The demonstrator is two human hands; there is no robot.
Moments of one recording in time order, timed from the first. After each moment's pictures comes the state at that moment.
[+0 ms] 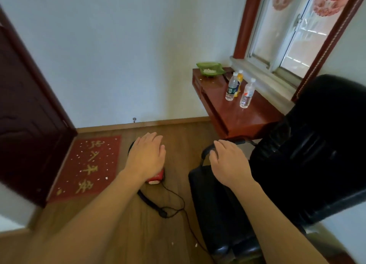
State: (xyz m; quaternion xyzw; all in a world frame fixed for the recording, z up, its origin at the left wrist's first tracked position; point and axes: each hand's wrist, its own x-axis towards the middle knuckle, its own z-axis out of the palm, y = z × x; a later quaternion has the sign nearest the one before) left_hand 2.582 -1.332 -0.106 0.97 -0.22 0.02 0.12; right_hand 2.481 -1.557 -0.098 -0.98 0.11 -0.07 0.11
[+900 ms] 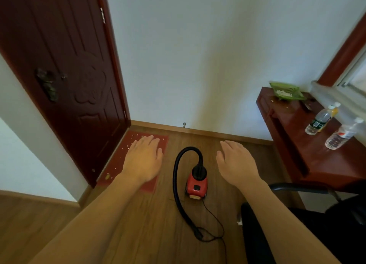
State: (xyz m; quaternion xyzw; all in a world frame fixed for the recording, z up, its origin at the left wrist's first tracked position) left_hand 2.700 -1.073 -0.124 0.99 -0.04 0.05 0.11; right_hand 2.680 -1.340 -0.091 -0.99 -0.04 -0.05 0.10
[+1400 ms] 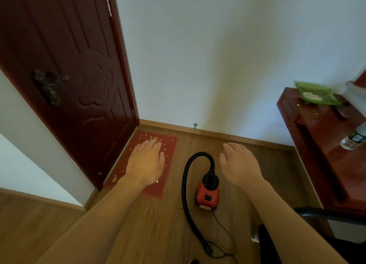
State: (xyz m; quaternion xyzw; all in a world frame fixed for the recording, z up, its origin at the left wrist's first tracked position) left_hand 2.815 -1.044 -0.146 0.99 -0.01 0.01 0.11; right_hand 2.822 -1.316 -0.125 -0.99 -0.08 -0.02 0.08
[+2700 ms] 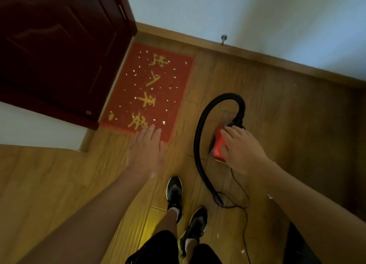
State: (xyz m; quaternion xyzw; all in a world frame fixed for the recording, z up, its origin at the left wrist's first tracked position) left_hand 3.039 -1.004 -0.460 0.97 0.07 -0.19 0.09; right_hand 3.100 -1.281 -0.436 -0.94 -0.23 0.23 -0.01
